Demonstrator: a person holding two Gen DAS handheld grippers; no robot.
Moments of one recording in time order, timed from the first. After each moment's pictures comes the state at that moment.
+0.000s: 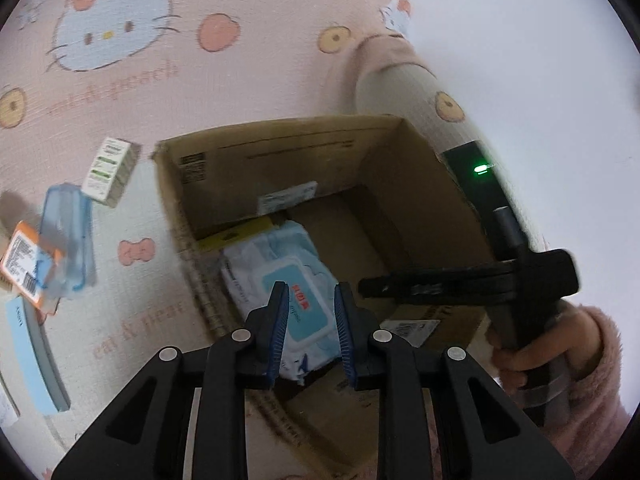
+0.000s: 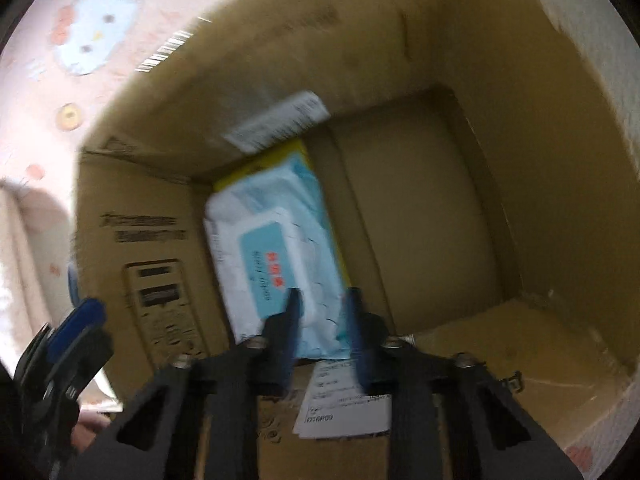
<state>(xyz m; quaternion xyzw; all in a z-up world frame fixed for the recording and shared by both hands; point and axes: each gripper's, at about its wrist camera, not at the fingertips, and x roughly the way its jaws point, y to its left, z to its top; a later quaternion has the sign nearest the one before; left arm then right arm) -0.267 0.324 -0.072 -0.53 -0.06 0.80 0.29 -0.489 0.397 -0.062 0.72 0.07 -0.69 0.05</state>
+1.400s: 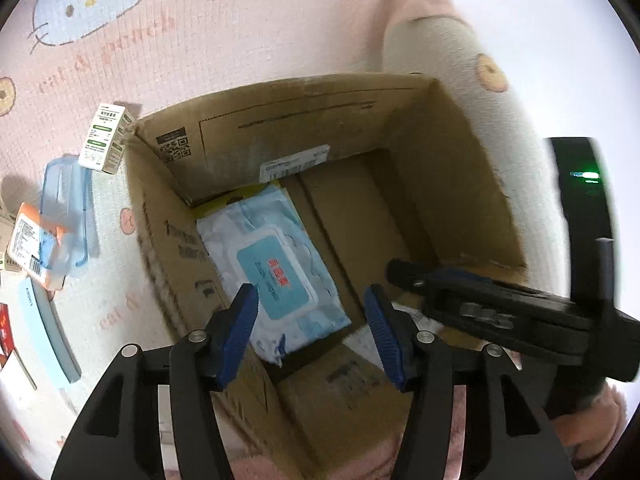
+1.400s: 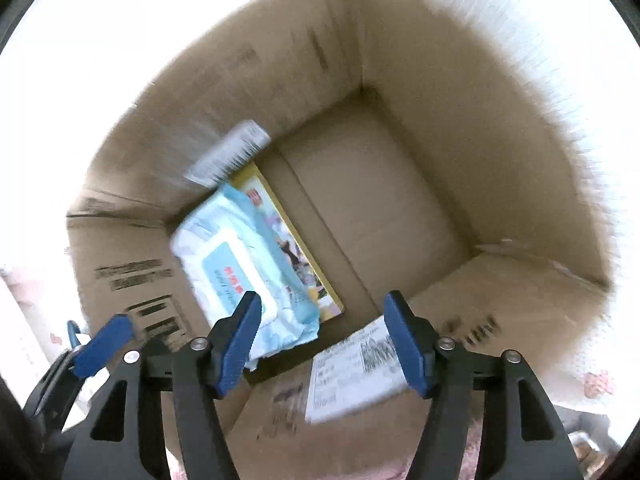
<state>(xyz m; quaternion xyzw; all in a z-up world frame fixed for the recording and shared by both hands) -0.292 0.348 -0.073 -0.63 -0.03 0.74 0.24 -0.478 0.411 0.021 0.68 0.04 -0.73 -0.04</state>
